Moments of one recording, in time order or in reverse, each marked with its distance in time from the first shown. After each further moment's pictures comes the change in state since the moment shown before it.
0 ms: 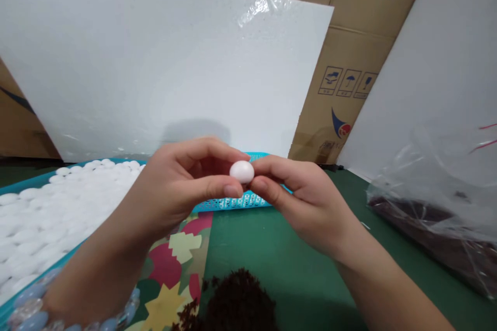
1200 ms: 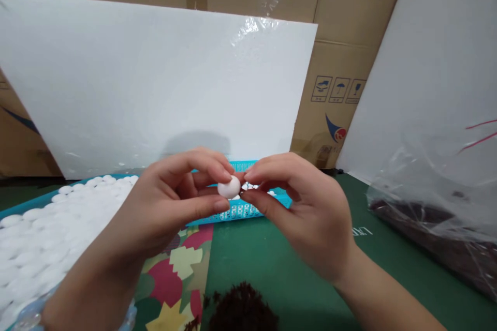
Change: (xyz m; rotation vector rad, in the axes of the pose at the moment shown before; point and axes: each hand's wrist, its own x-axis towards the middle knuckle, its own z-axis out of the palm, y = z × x) left_hand -0.003 -0.003 -0.006 0.018 -0.059 0.137; right_hand -0.003 -0.005 0.008 -0.023 0.316 -0.117
